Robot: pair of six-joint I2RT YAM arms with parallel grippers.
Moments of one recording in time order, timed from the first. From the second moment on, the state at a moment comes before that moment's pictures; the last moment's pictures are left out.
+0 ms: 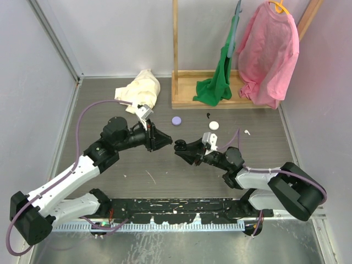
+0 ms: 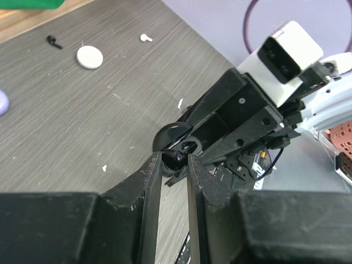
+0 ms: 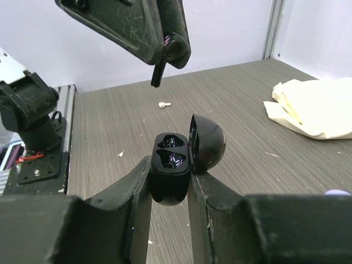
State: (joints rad) left arm -0.69 0.98 0.80 -0.02 0.45 -0.40; right arm 0.73 1.24 0.19 1.31 -0.50 0.15
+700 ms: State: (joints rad) left arm -0.86 0.97 0.73 0.20 0.30 -0.35; right arm 0.73 1.30 0.21 1.46 -0.51 0.20
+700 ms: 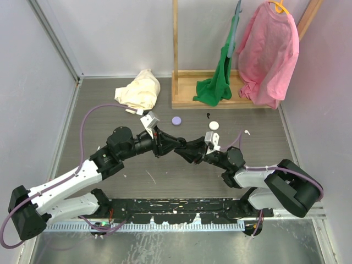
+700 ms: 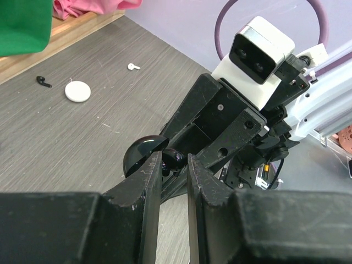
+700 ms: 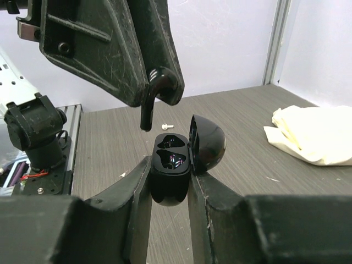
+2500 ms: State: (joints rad) left arm -0.96 0.93 0.62 0.38 0.19 -0.26; right arm 0.73 1.27 0.21 1.50 -0.60 -0.04
